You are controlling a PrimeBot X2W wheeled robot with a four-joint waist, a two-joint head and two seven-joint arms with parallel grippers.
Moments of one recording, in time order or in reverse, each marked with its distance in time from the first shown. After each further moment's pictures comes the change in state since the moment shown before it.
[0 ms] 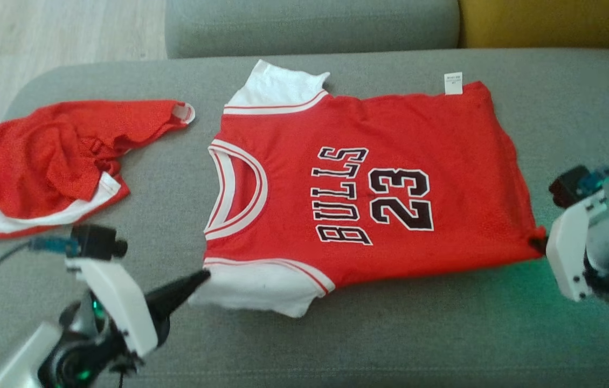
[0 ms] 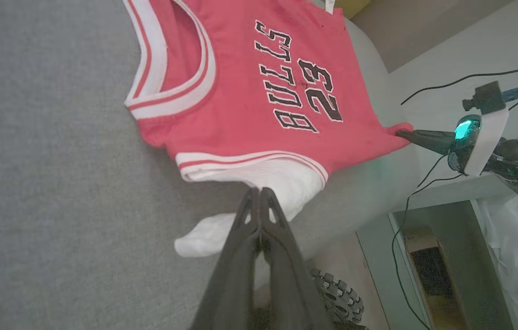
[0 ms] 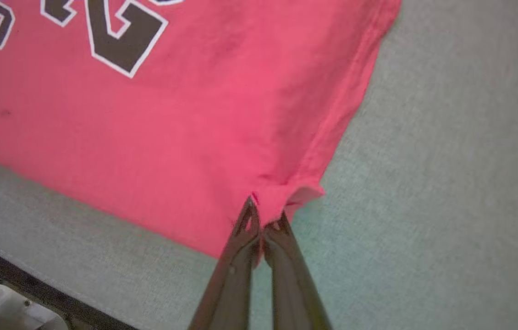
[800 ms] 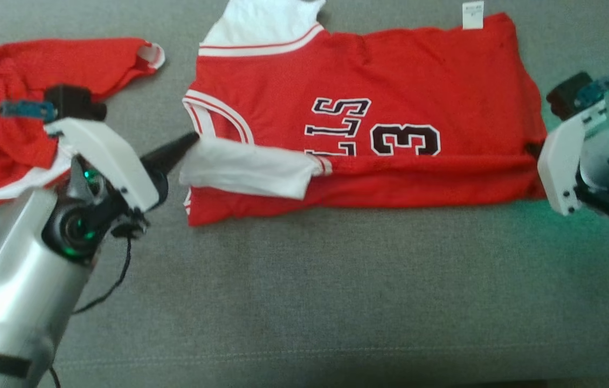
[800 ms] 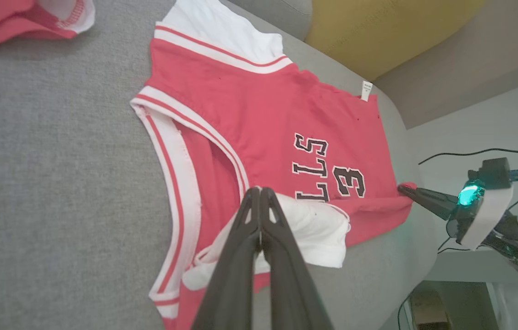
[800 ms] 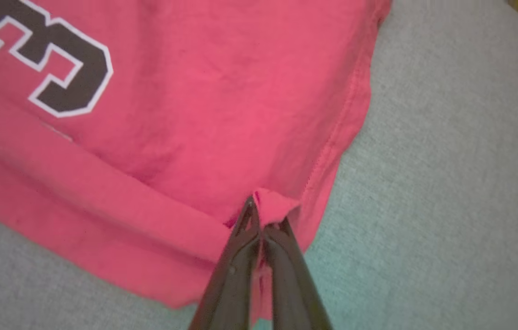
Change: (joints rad) left arm -0.423 -0.165 0.040 0.307 0.004 0.014 0.021; right arm -0.313 0.095 0.122 0.200 -0.048 0.000 -0.099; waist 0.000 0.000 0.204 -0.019
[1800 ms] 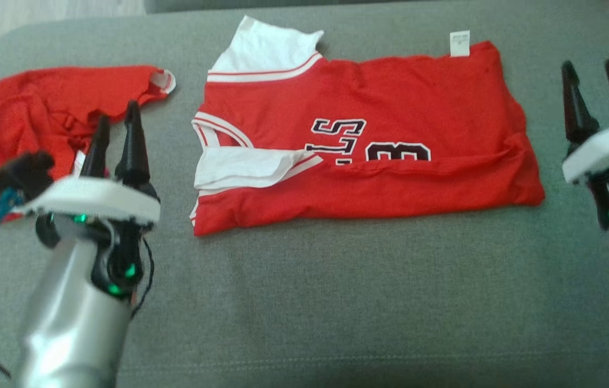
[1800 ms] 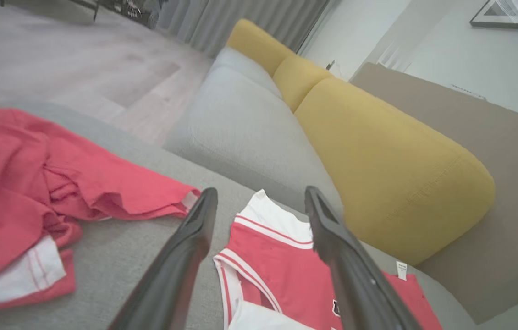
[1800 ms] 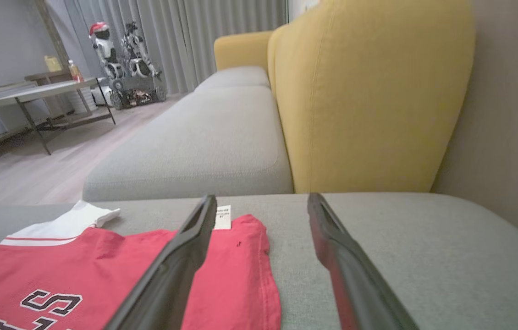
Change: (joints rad) left arm 0.123 -0.237 0.261 0.142 0.375 0.031 -0.687; right arm 0.151 0.222 -0.631 0.194 -0.150 0.000 -0.715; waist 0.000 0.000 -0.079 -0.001
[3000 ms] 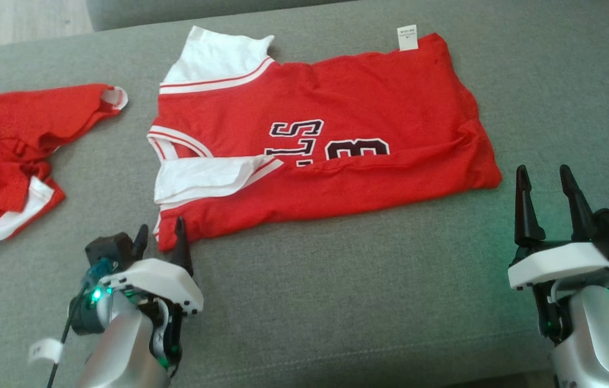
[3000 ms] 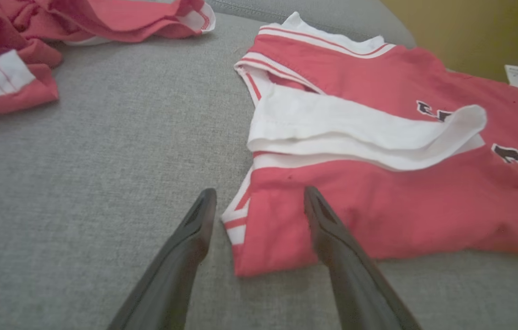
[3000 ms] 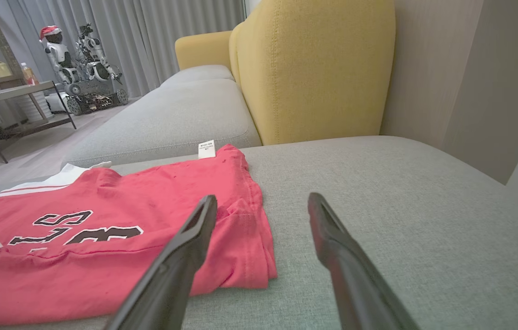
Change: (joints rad) left arm 0.152 -0.149 0.079 0.264 0.471 0.069 -0.006; right arm 0.514 0.318 -0.481 -0.453 -0.477 0.000 -0.002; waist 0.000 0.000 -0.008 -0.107
